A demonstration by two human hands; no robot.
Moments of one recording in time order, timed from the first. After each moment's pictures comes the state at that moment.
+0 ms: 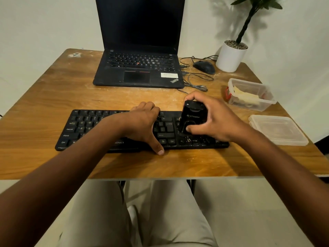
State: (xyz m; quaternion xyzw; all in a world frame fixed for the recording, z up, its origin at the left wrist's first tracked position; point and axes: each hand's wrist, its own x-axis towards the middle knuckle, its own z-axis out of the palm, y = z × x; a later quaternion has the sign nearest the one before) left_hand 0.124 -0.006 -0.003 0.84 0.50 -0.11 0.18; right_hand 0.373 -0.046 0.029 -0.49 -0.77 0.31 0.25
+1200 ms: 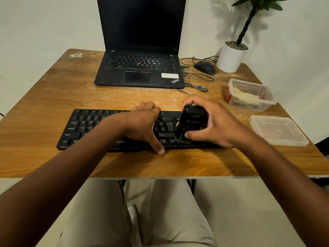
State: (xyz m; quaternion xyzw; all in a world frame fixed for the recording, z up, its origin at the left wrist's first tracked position) left_hand 0.125 -0.010 0.001 0.84 0.50 -0.11 0.18; right_hand 0.367 -0.061 0.031 -0.47 -0.78 0.33 0.24
